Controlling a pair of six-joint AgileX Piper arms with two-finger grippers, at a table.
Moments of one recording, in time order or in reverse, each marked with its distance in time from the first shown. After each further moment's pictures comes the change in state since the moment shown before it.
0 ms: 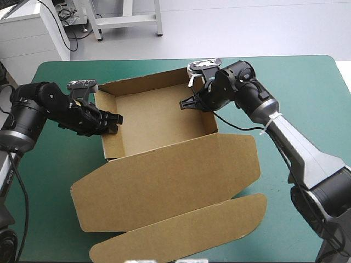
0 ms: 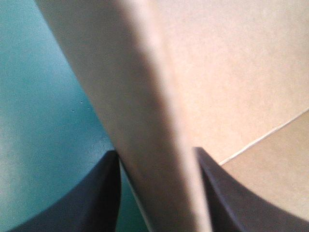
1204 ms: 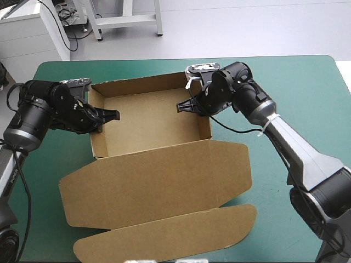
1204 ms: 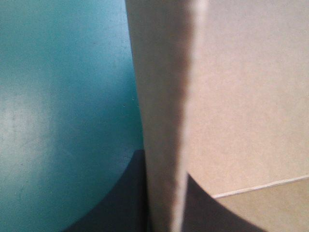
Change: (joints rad) left arm -0.052 0.015 -0.035 0.244 0.012 -0.268; right arm 0.014 -0.001 -0.002 0.012 0.067 0.068
